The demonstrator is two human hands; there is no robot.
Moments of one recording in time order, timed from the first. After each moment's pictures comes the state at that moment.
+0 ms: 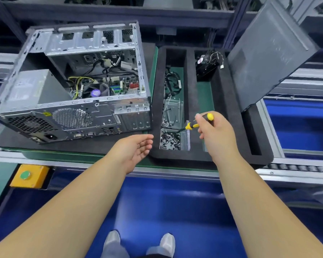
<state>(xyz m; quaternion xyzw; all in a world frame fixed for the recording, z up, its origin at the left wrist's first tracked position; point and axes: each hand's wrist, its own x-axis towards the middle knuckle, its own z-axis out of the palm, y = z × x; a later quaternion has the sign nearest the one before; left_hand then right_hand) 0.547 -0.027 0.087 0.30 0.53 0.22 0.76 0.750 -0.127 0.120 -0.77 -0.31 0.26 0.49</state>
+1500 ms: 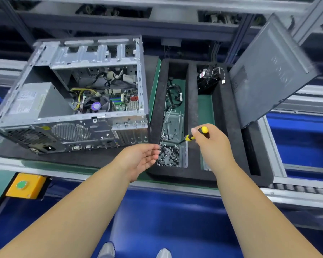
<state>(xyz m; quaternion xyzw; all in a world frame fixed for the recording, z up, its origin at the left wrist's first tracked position) 0.572 -0.018 0.091 0.32 0.52 0.19 0.76 0.774 -0.107 0.118 -0.79 -0.36 0.26 0.42</state>
